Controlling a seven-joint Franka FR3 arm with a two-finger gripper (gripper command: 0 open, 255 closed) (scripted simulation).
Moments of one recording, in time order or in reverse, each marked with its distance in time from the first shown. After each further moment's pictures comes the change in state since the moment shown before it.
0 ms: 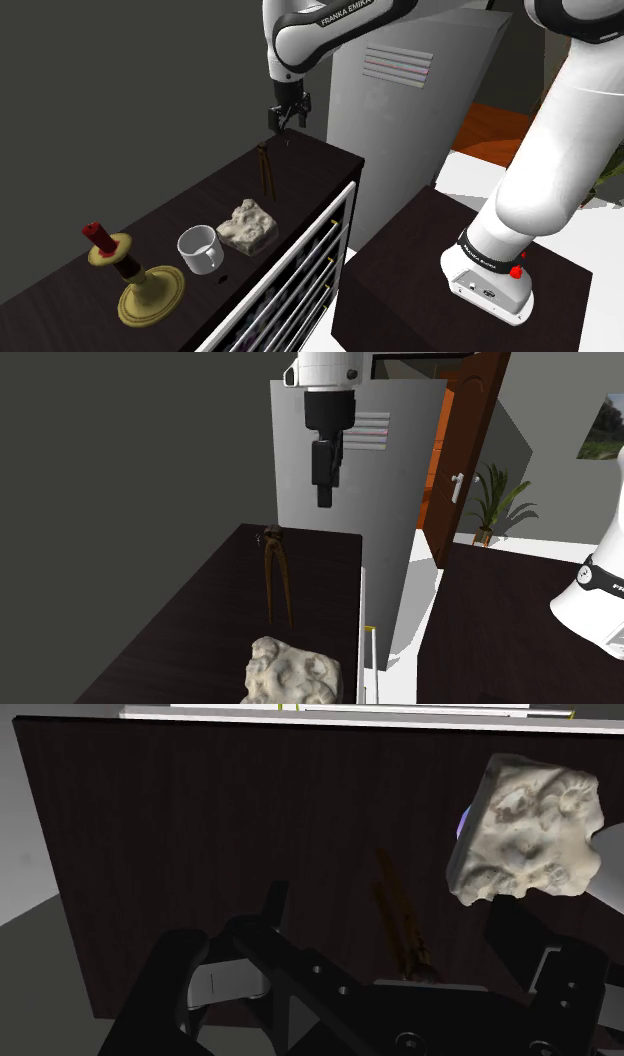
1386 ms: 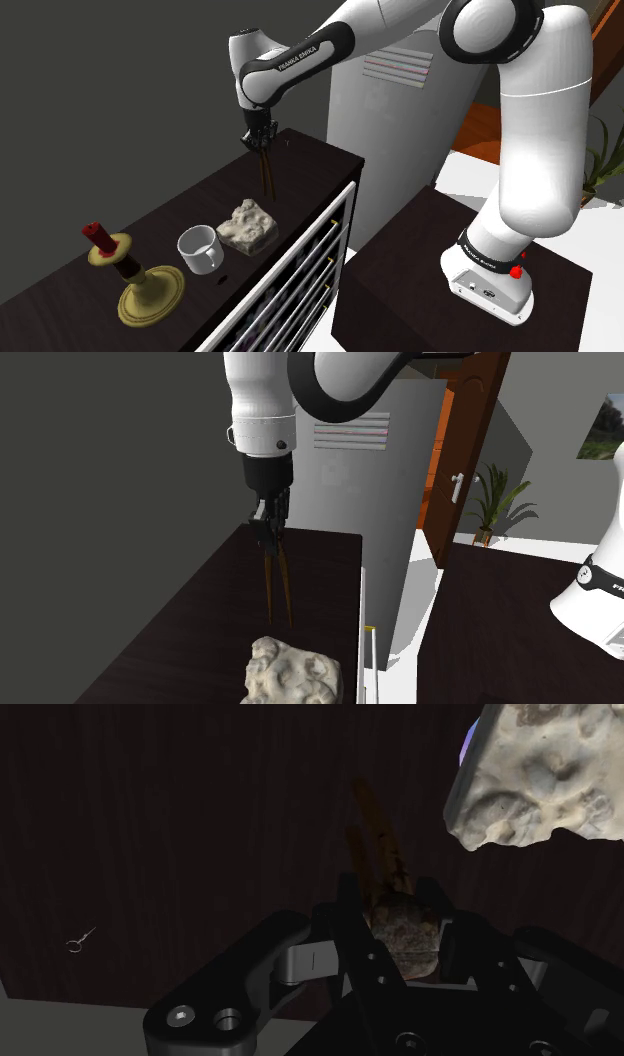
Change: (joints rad) arm 0.075 0.357 0.000 0.276 -0.107 0.090 0.082
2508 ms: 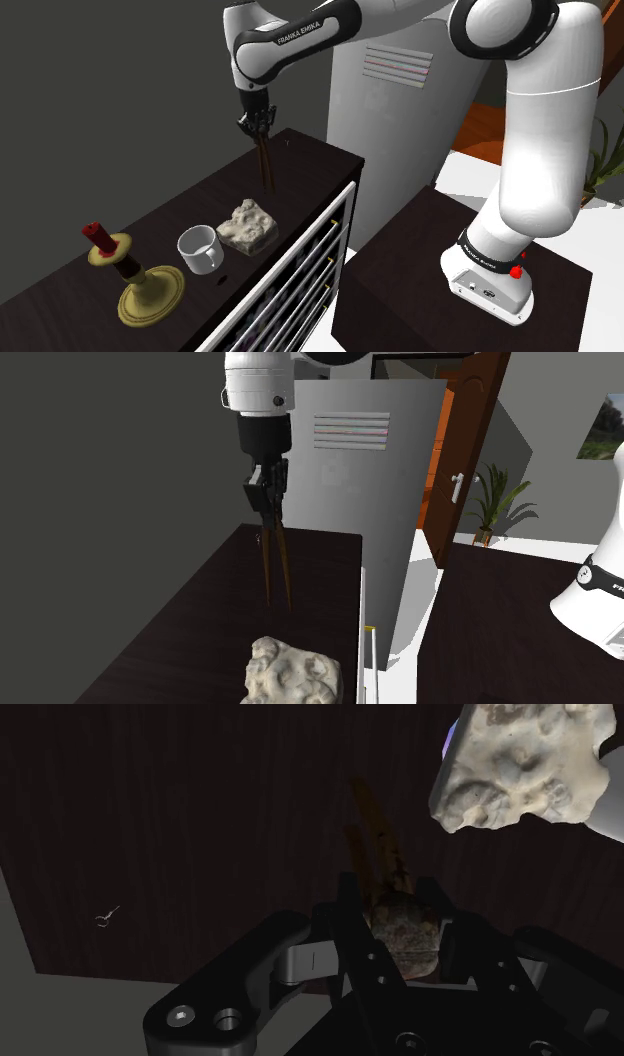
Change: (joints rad) arm -0.002 -0.046 0.008 0.071 0.017 -0.115 -0.011
